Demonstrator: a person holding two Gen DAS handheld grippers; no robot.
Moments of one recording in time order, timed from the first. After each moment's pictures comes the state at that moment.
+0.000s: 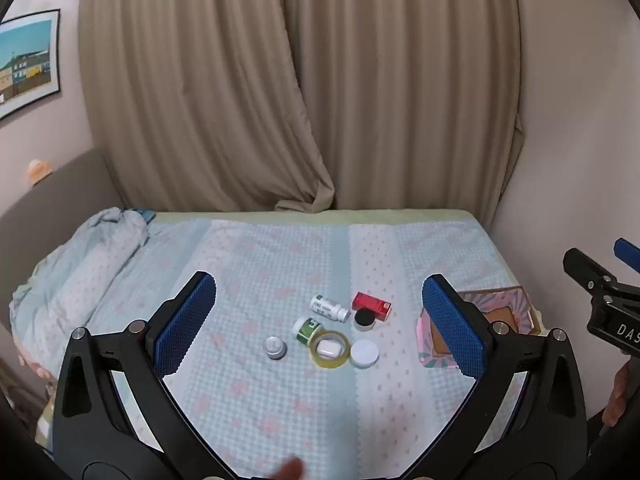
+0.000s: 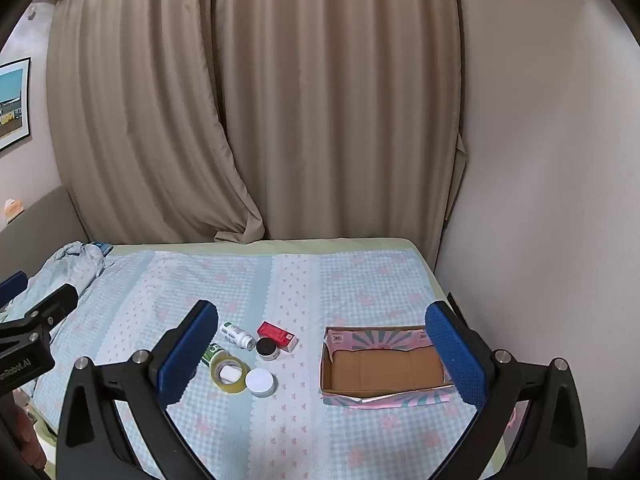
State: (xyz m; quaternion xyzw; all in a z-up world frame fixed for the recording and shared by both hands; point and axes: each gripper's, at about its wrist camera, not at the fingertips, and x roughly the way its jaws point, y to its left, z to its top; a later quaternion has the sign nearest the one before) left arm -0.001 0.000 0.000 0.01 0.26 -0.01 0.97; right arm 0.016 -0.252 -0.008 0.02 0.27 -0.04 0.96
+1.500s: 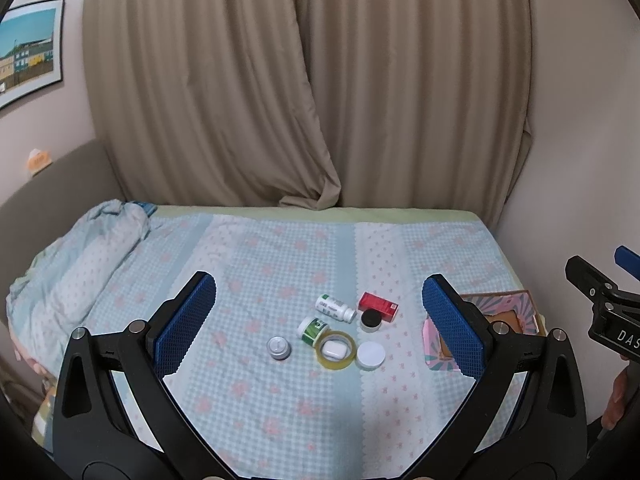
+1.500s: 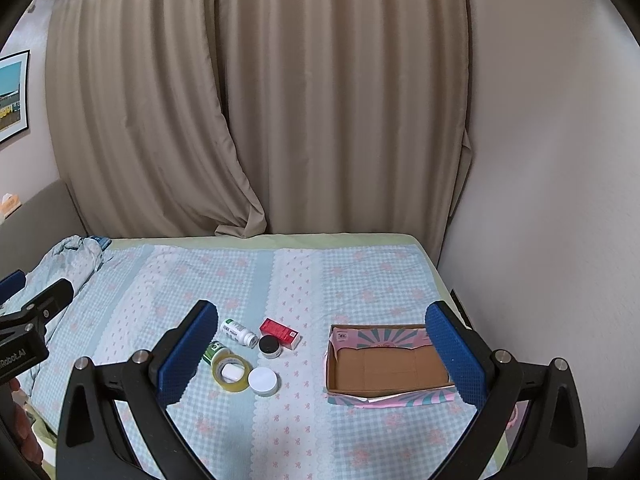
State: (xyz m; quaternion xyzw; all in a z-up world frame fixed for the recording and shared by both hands) left arm 0.014 0.012 -0.008 0.01 0.28 0.00 0.96; right arm 0.021 -0.243 -0.022 0.02 0.28 -0.03 0.96
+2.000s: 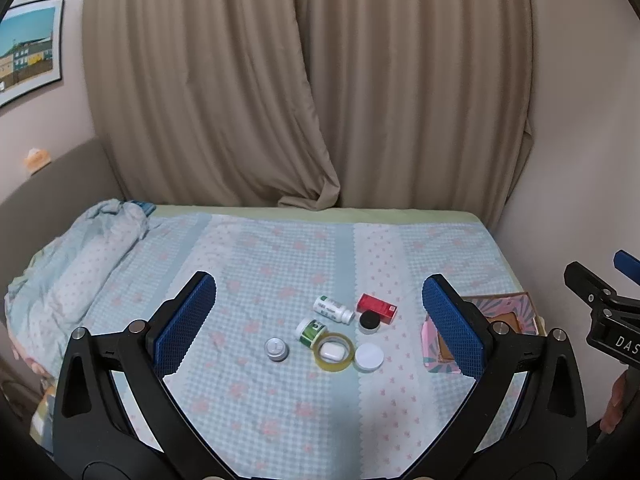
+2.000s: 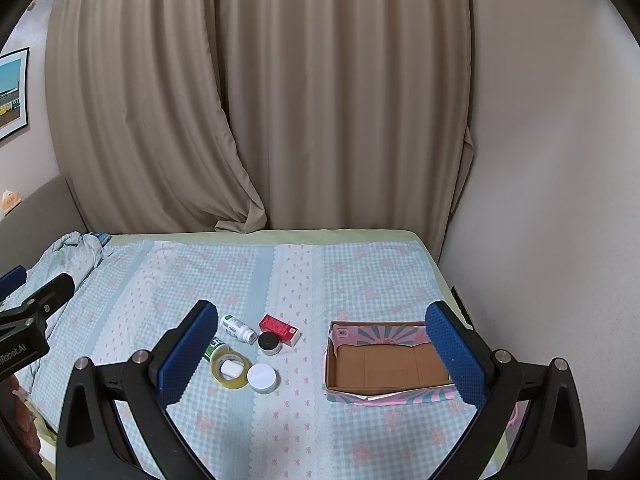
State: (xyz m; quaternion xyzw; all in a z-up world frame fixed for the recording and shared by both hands) left arm 0.017 0.017 -0.007 0.00 0.28 0.00 0.96; right arm 0.020 -0.239 -0.020 0.01 0.29 -0.03 0.96
